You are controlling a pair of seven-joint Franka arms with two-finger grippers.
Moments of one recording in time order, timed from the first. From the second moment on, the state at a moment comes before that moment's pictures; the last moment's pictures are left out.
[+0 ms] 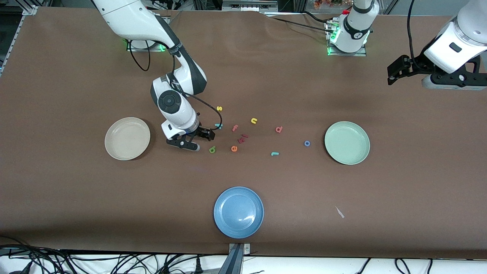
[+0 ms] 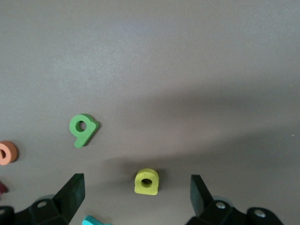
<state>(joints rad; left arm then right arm) -0.03 -0.05 -0.10 -1.62 -0.01 1.51 -0.11 0.54 0.57 0.00 -1.88 0.09 2.48 0.71</state>
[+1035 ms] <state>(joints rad) -0.03 -0.05 -0.10 -1.62 -0.01 1.51 -0.11 0.56 0.62 0.00 -1.88 0.08 2.48 0.69</state>
